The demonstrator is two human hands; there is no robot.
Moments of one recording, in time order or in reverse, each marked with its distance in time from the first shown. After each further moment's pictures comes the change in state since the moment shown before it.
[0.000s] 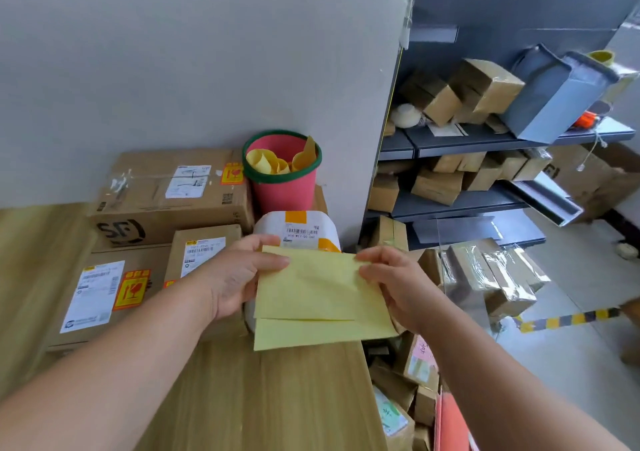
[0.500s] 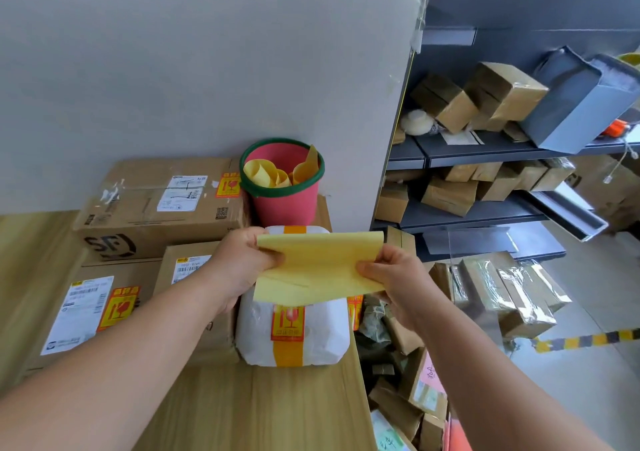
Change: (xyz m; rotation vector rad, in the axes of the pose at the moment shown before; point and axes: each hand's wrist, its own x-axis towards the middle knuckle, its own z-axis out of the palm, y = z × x) left_hand 0.044 0.024 0.015 0.323 0.171 0.265; right_hand 0.054 -0.021 -0.008 -0.071 0.093 -0.046
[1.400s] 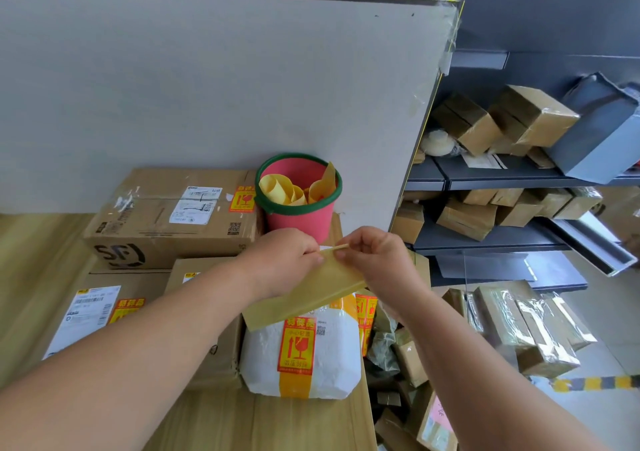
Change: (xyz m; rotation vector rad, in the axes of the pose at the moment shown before) left_hand 0.032 0.033 0.006 0.849 -0.162 0.334; right_hand 0.031 -0.042 0.046 -0.225 -0.095 -0.325
